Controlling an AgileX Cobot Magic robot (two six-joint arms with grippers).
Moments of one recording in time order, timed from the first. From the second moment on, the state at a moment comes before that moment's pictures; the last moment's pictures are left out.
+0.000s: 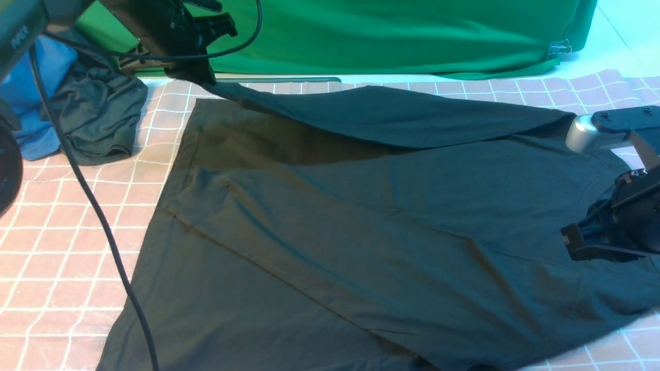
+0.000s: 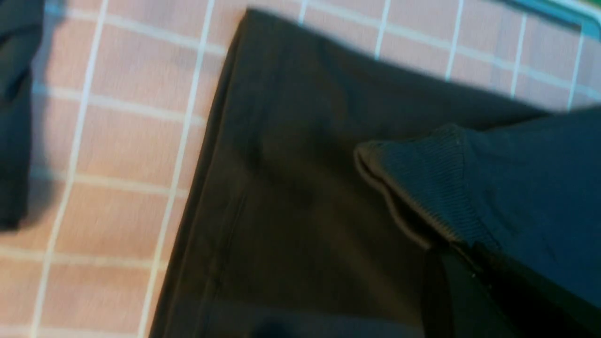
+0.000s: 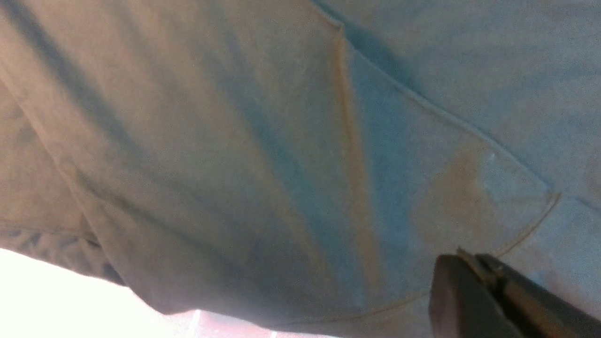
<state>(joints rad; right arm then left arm) 0.17 1.30 -0.88 0.24 0.82 -0.16 -0.06 2.18 -2.11 -0.12 1.11 -0.28</state>
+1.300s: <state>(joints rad) 0.17 1.30 -0.88 0.24 0.76 -0.21 -0.15 1.99 -1.59 0.00 1.19 -0.39</state>
